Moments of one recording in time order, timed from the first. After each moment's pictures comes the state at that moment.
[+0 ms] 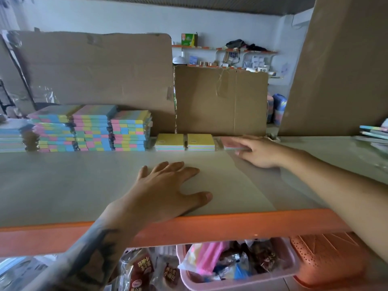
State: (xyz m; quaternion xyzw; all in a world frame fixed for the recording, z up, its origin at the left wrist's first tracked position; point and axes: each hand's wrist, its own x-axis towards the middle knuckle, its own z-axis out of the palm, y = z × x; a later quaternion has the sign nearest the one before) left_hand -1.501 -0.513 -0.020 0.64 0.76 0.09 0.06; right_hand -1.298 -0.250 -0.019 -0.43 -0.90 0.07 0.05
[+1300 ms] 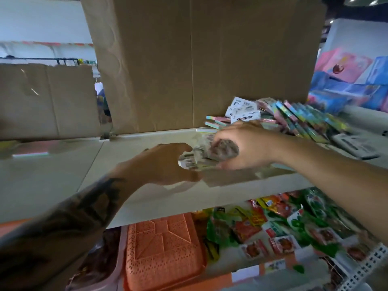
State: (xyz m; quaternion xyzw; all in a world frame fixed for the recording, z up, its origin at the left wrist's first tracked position) left_hand -1.060 -0.245 0.007 0.72 0.68 0.11 0.09; right_hand -0.834 -0.157 0.039 -0.35 -0.94 -0.01 0.05
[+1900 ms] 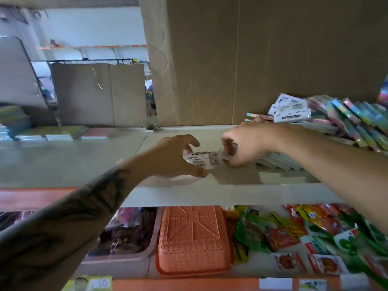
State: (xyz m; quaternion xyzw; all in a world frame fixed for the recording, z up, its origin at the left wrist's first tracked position) left_hand -1.102 -0.281 0.002 0.66 0.73 0.18 0.08; right_hand -0.911 -0.160 0.044 -0.30 -0.95 -0.06 -0.04
